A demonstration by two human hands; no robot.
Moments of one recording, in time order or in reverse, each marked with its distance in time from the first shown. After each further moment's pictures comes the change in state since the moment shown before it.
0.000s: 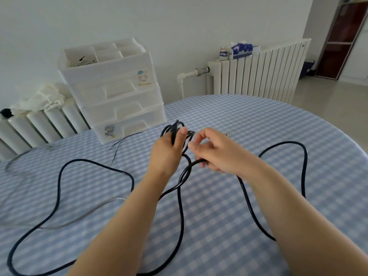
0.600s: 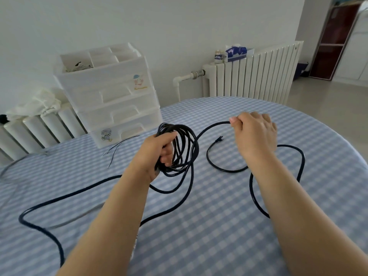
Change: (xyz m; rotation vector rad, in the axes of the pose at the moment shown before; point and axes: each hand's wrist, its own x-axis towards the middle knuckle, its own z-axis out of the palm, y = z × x) left_hand 0.009 0.012 -0.028 -0.604 -0.276 -0.416; right_hand 0.015 0.039 -0.048 -0.839 0.878 0.075
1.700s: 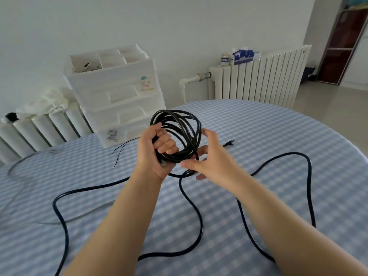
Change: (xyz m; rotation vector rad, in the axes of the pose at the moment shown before) left_hand -0.002 0.007 0.006 -0.836 0.028 0.002; right_hand -0.048 -0.062 0.007 0.844 -0.652 -0.007
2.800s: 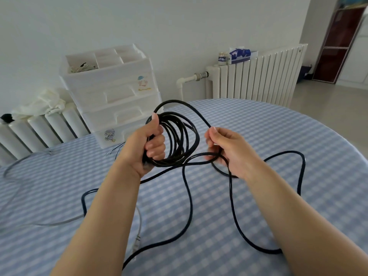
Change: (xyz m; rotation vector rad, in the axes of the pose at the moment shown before) left_hand -0.009 0.031 0.001 0.585 -0.104 -0.047; right_hand 0.013 0.007 -0.035 0.645 0.027 0.099
